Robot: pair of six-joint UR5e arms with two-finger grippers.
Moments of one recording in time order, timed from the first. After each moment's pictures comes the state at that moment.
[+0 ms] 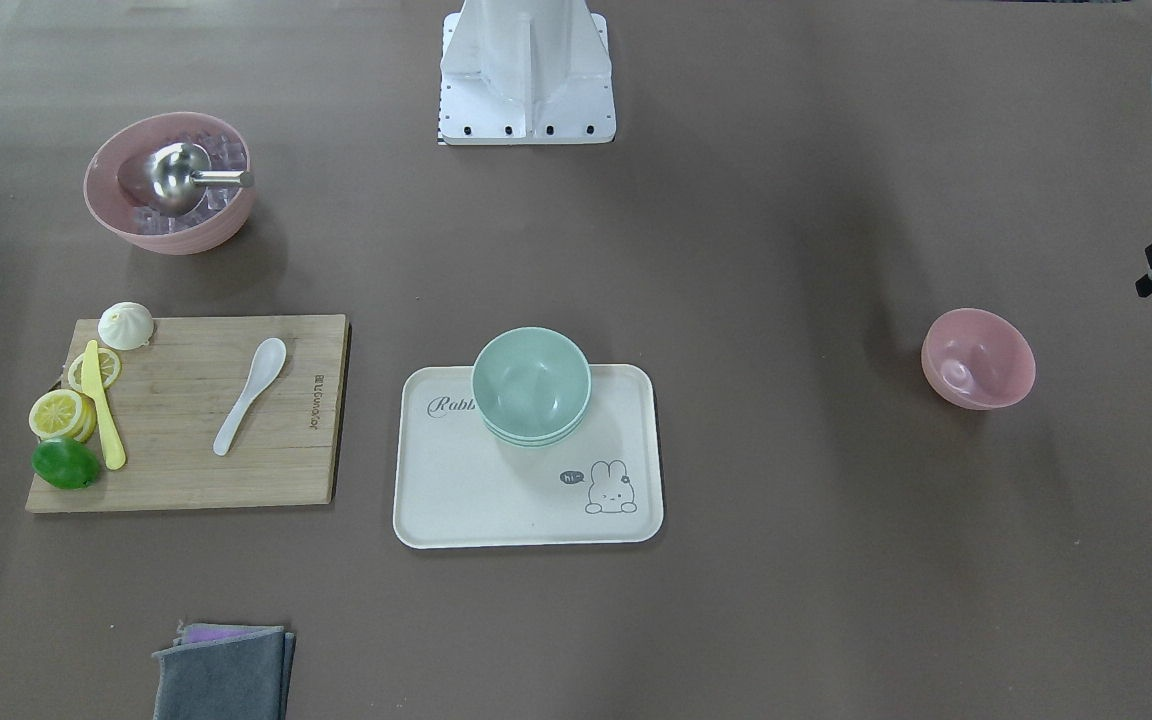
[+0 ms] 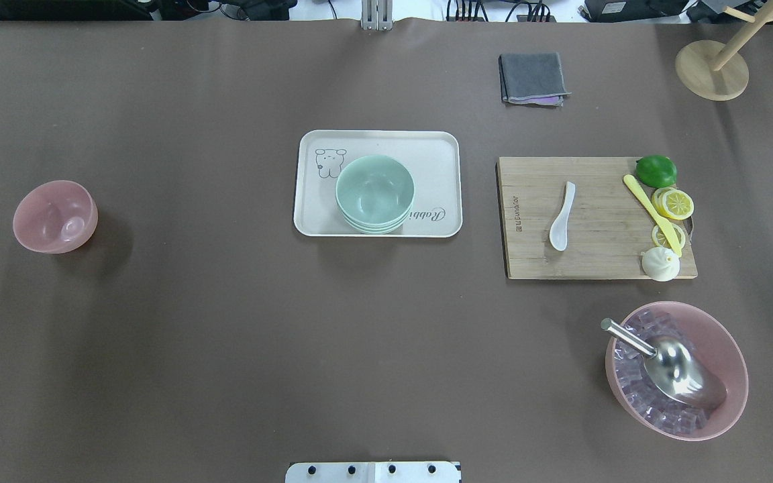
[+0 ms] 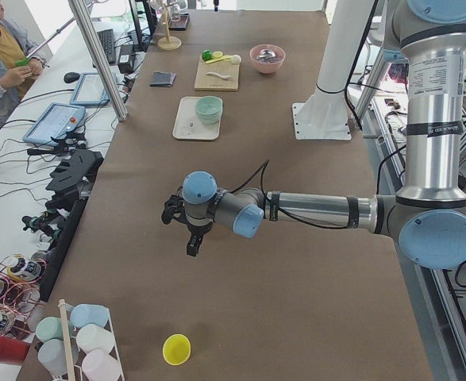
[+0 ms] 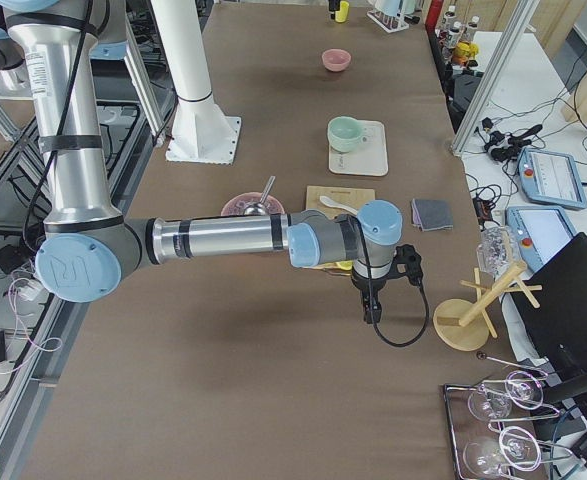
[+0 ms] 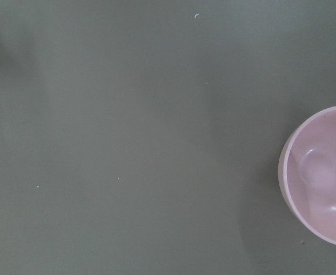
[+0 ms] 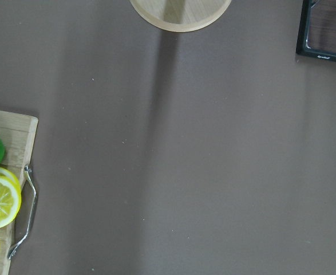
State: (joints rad) left arm -1.36 -1.51 -1.65 -1.96 -2.35 -0.18; right arm 1.49 -1.47 1.58 -1.50 2.31 0.02
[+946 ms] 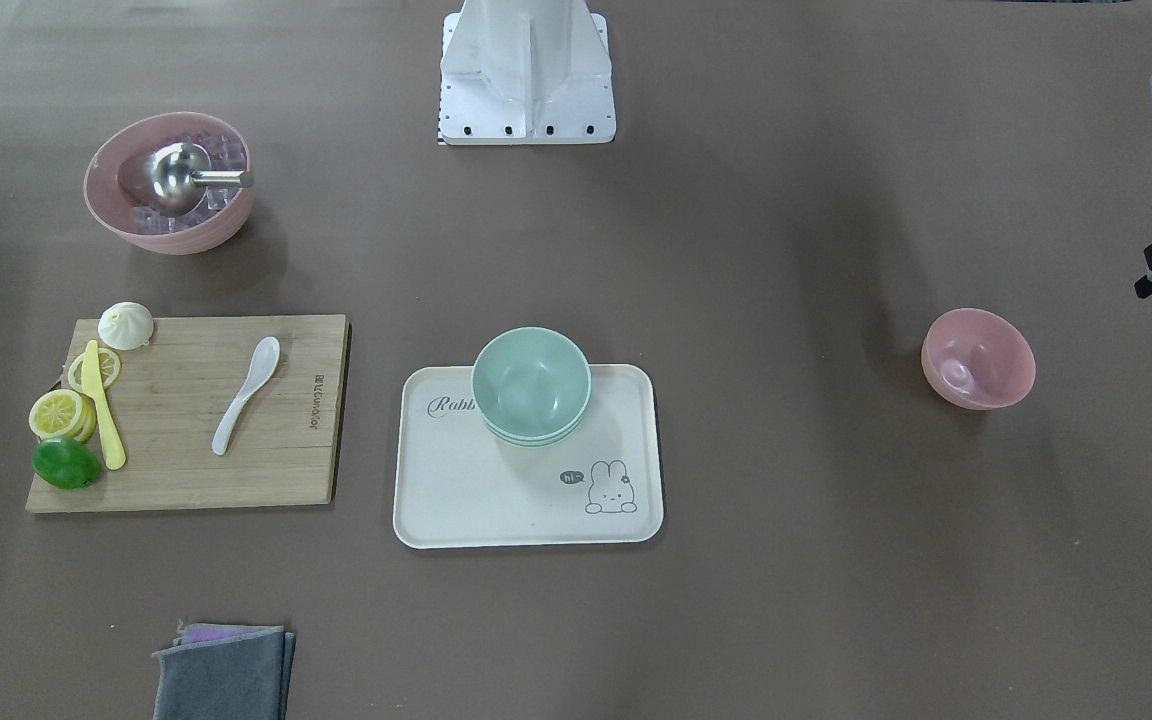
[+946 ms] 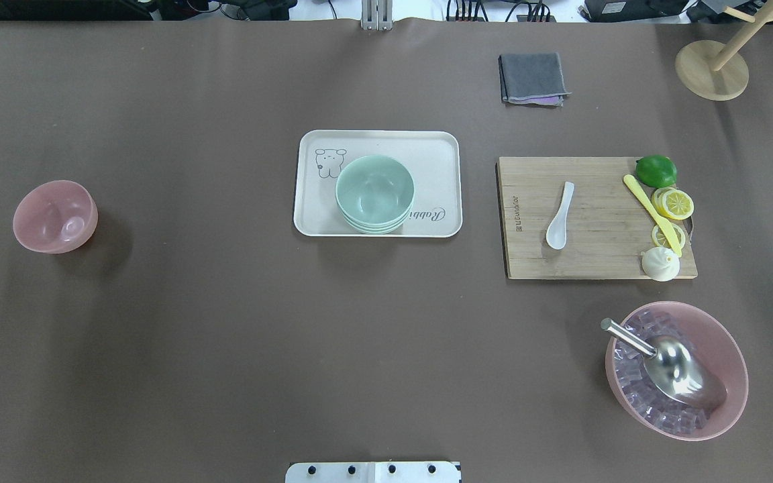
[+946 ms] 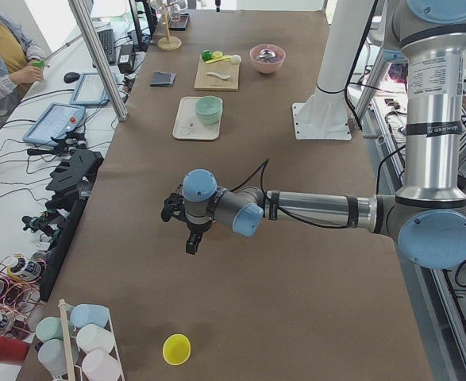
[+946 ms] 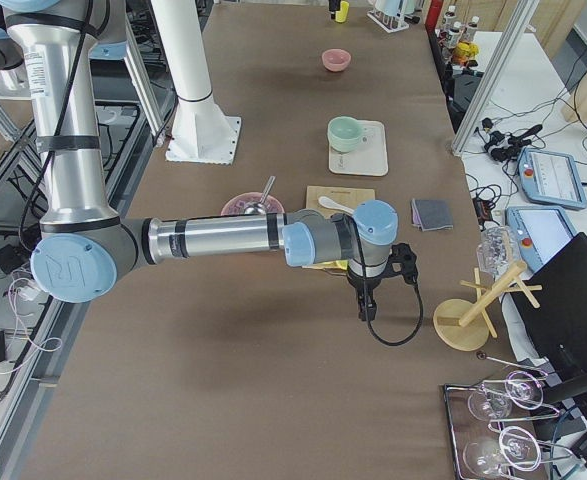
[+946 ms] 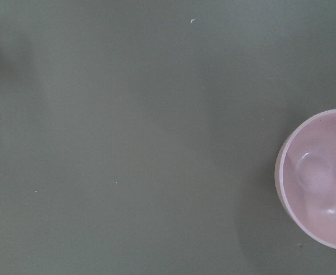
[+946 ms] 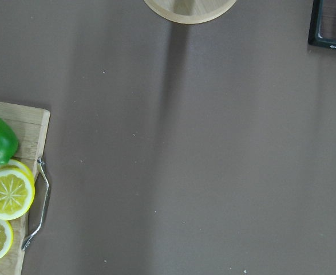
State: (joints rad) left arm -1.35 -1.51 -1.65 -1.96 -2.35 -0.18; right arm 1.49 -1.49 1.60 -1.50 2.34 0.03
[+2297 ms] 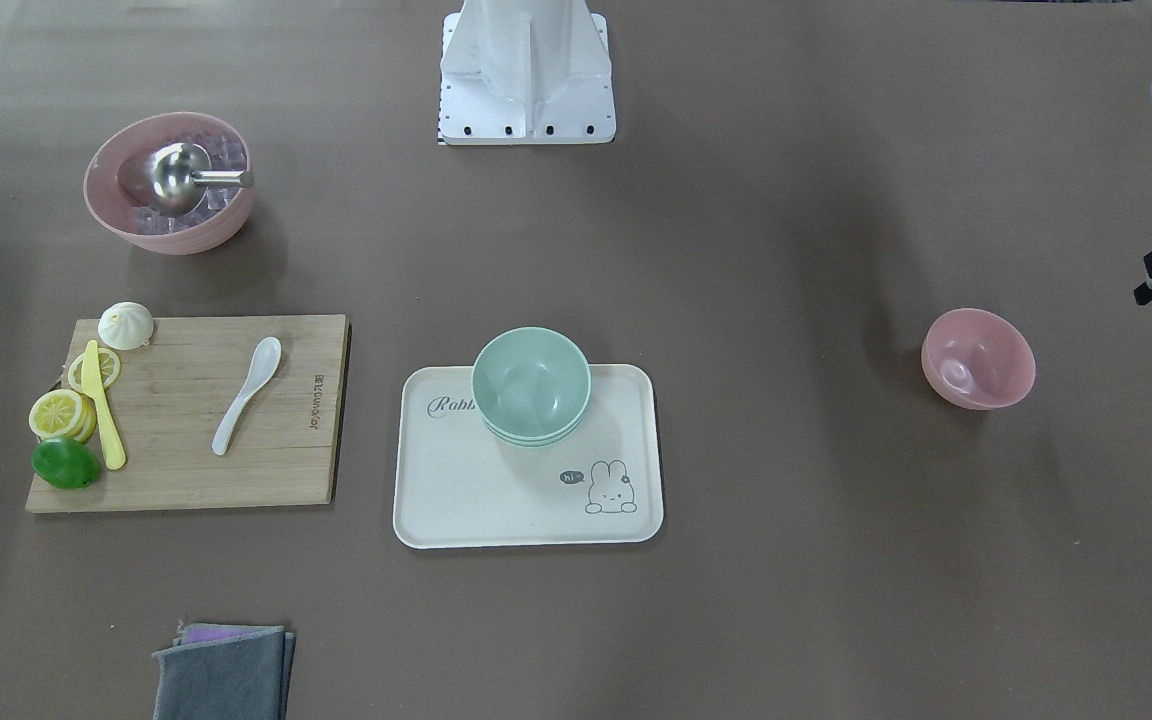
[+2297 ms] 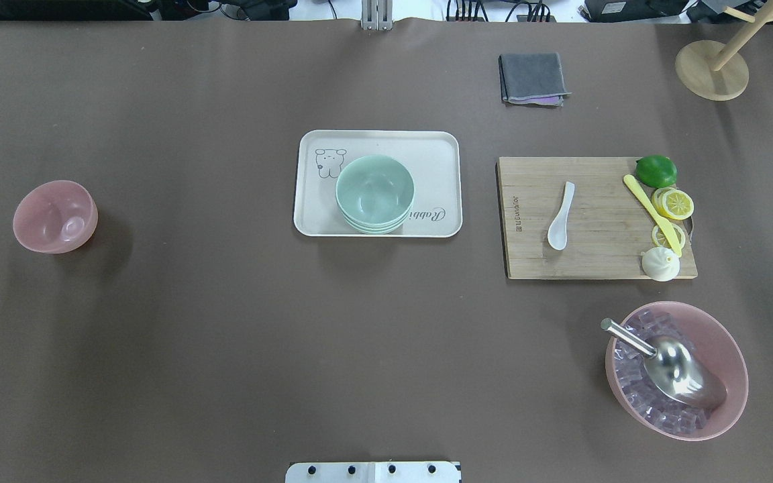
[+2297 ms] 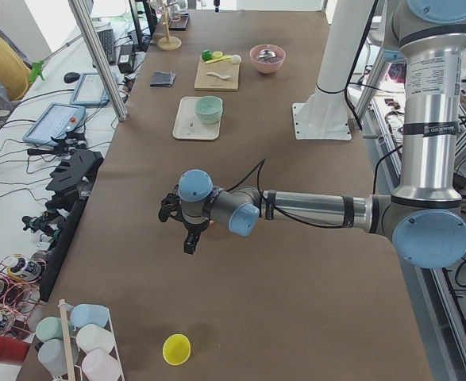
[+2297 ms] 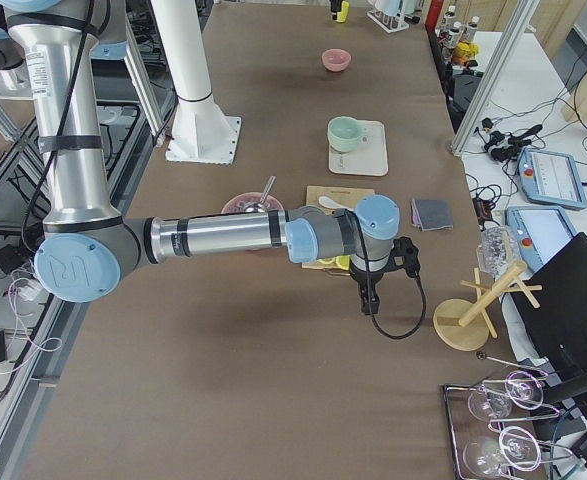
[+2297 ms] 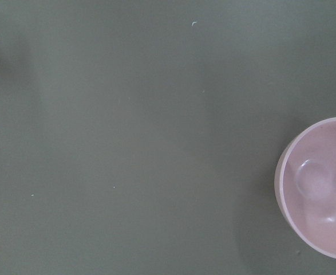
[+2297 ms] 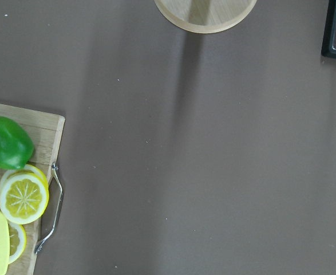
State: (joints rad) left arm -1.35 -1.53 -1.63 -1.95 -2.35 -0.19; right arm 1.48 -1.48 1.61 -1.50 2.35 0.03
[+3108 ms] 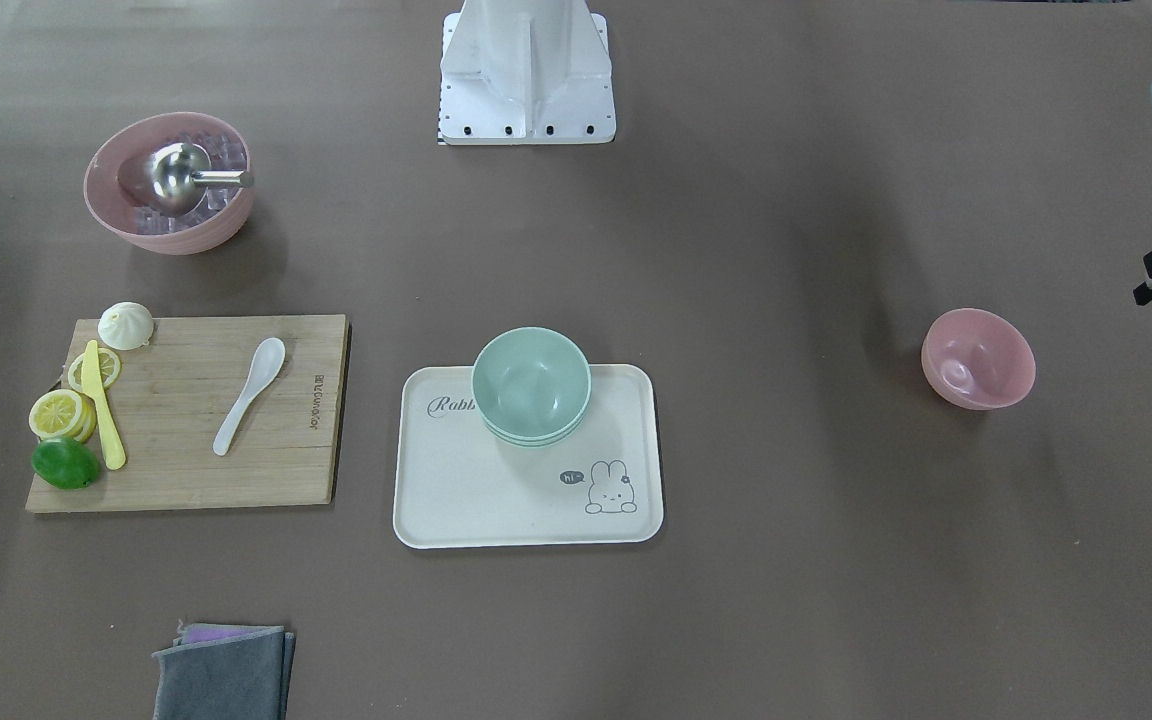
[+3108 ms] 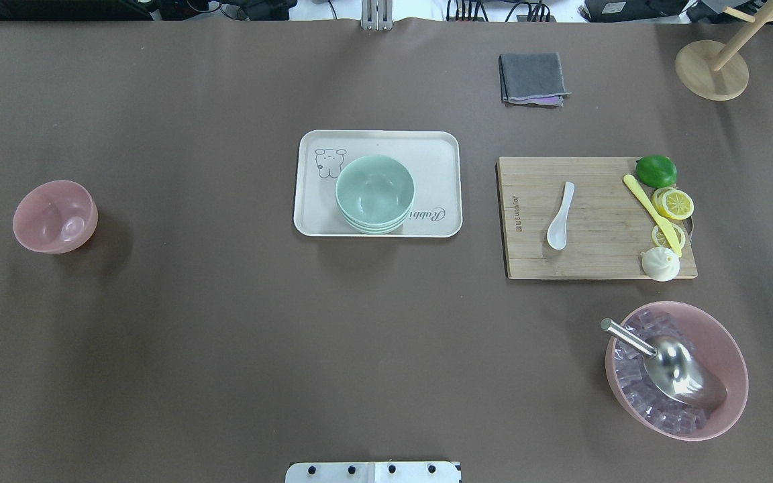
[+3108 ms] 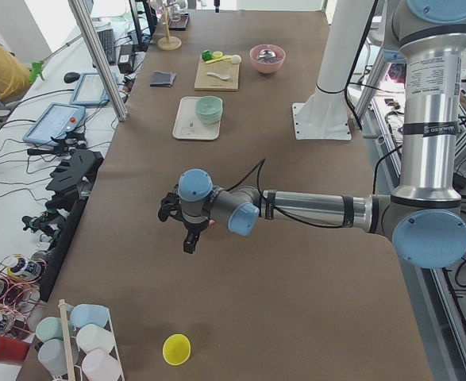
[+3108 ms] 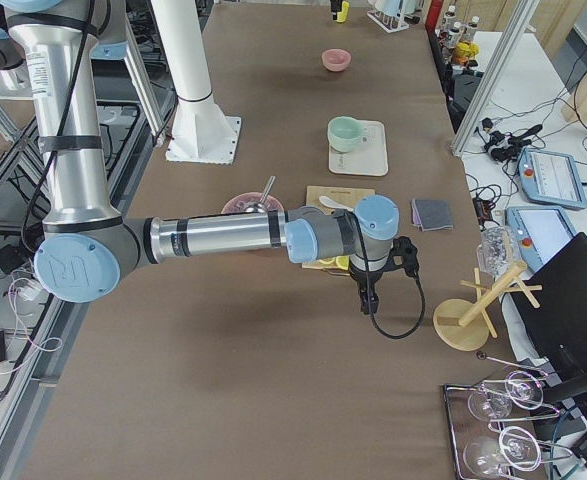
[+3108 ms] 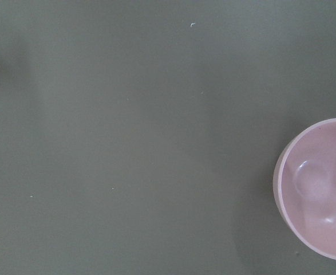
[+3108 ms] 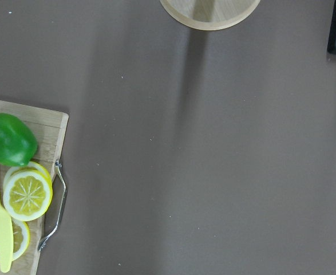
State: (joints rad) left arm -1.35 -1.53 -1.63 -1.96 -2.35 -0.19; right arm 1.47 -1.49 1.61 -1.49 2.36 0.03
